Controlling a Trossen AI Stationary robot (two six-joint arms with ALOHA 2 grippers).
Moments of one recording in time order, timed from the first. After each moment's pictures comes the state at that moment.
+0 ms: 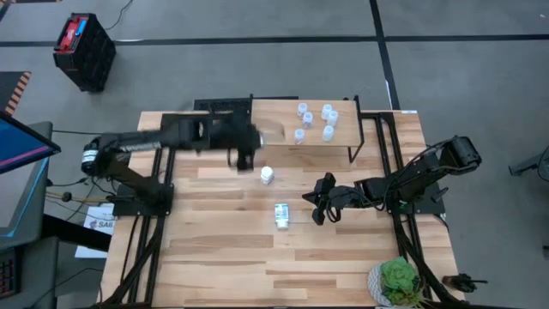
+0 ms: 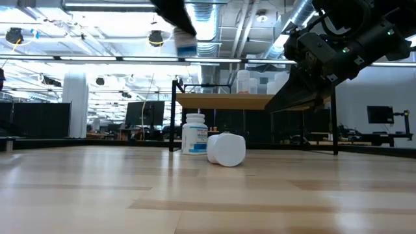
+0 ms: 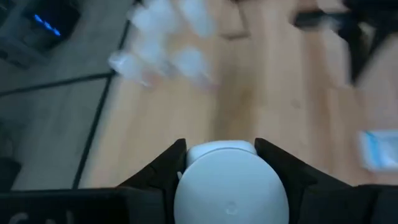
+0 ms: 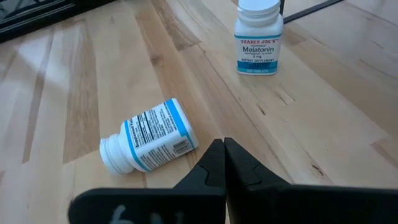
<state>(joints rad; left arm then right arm) 0.15 1.43 1.42 -0.68 -0.28 0.30 0.23 1.42 0.49 0.37 0.41 0.49</state>
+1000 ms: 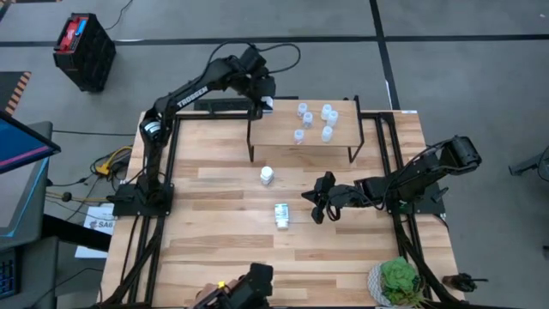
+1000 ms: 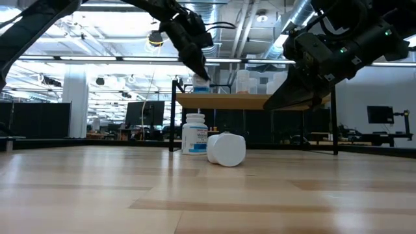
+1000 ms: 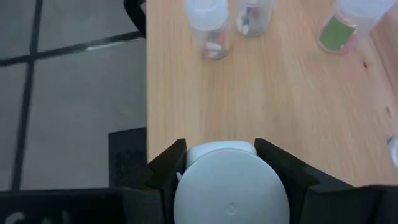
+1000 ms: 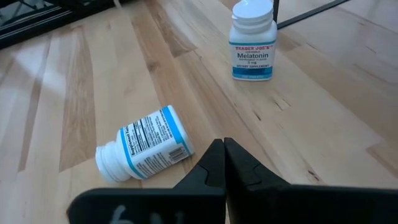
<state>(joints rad) 0.68 2.03 2.09 -1.02 0.30 0.76 0.21 1.42 0.49 0.39 0.42 0.49</state>
